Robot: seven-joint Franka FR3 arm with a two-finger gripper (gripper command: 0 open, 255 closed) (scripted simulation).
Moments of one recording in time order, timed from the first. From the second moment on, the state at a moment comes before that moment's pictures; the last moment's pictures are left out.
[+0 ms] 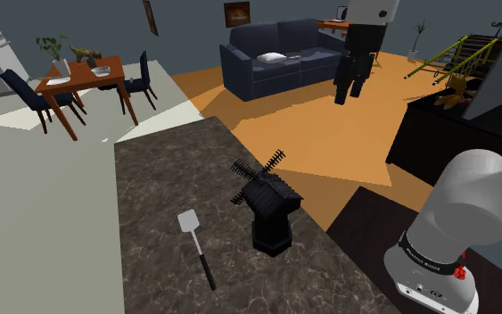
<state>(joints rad) 0.00 -0.78 -0.07 -2.28 0.09 1.49 -0.04</state>
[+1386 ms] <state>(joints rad) 0.02 -0.07 0.46 -1.80 -0.02 1.45 0.77</state>
